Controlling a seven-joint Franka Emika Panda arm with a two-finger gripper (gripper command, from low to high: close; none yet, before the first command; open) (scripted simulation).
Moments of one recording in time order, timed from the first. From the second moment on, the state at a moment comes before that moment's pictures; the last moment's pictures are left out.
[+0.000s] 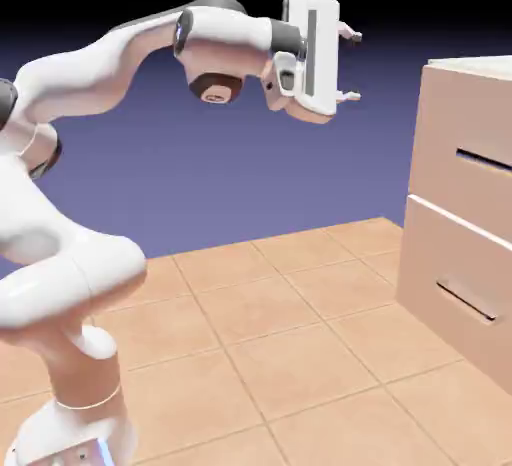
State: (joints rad) arm -1.20 -1.15 0.83 -2.34 1.75 2.56 0.90
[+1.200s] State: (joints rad) arm -2.06 -1.51 1.37 -1.87 2.86 2.32 1.02
